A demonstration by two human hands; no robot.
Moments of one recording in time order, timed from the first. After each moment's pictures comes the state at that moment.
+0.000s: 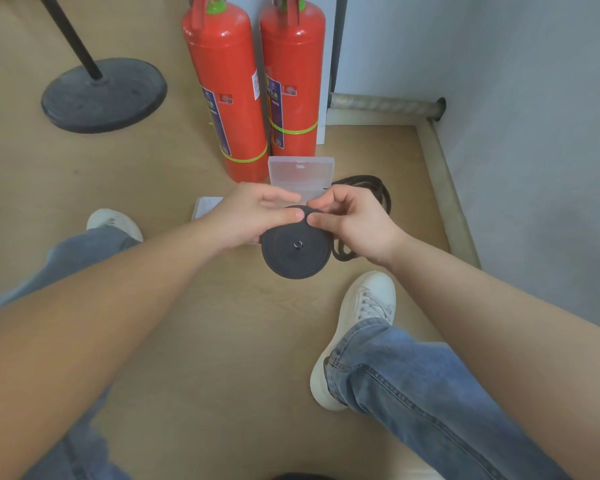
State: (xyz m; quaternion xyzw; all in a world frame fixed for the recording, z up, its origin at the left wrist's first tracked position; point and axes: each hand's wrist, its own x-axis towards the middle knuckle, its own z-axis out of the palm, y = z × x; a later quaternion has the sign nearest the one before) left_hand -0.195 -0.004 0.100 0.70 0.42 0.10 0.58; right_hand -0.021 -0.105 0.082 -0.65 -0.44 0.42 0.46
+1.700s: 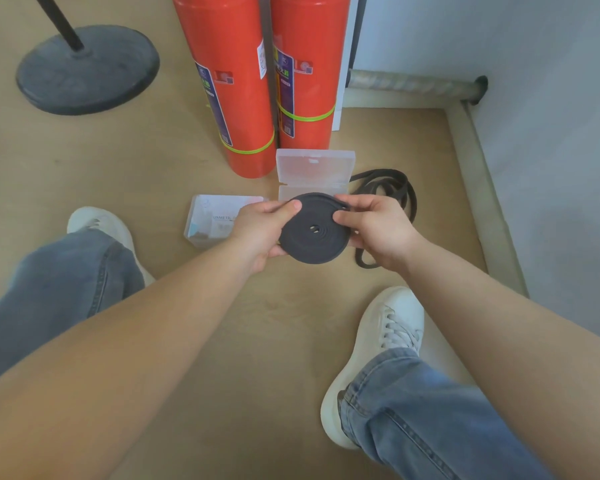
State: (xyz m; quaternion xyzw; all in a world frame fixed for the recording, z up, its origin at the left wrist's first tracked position) left_hand -0.152 0.050 0.000 0.45 0.54 0.22 0.68; right_hand 0.013 -0.039 0.004 -0.65 -0.21 0.51 0.53
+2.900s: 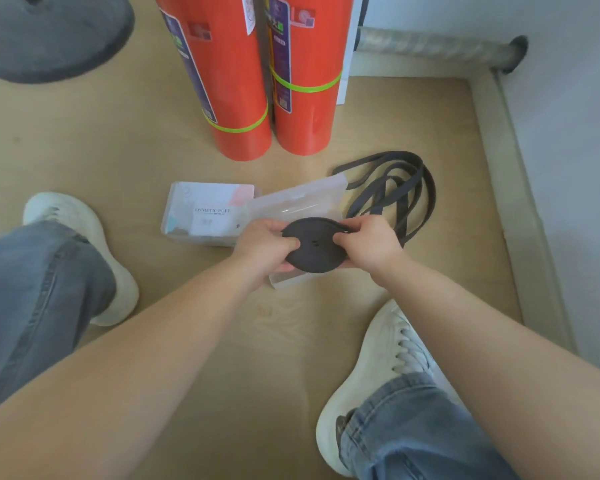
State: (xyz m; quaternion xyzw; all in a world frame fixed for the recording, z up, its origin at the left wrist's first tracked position) left_hand -0.137 0.063 -0.073 0.48 0.60 0.10 0.63; right_hand 0.027 -0.012 -0.095 -0.80 -0.23 0.46 0.33
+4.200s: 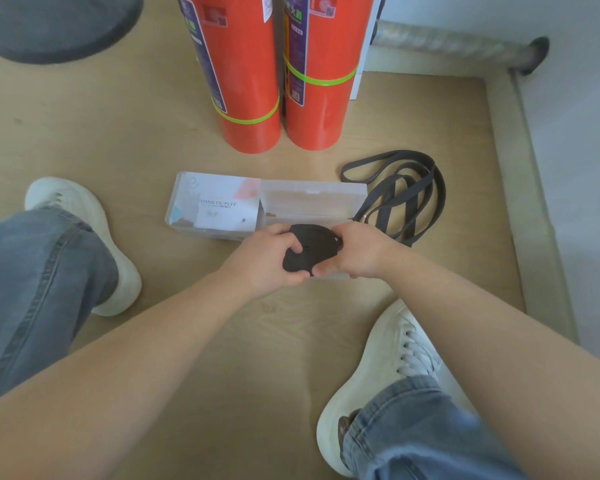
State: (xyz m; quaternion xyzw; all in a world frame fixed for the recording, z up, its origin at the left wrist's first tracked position) left_hand -0.171 0.064 -0.093 0.87 0.39 -0.05 0.31; right_hand 0.019 0.002 -0.082 -0.75 -0.46 0.47 0.07
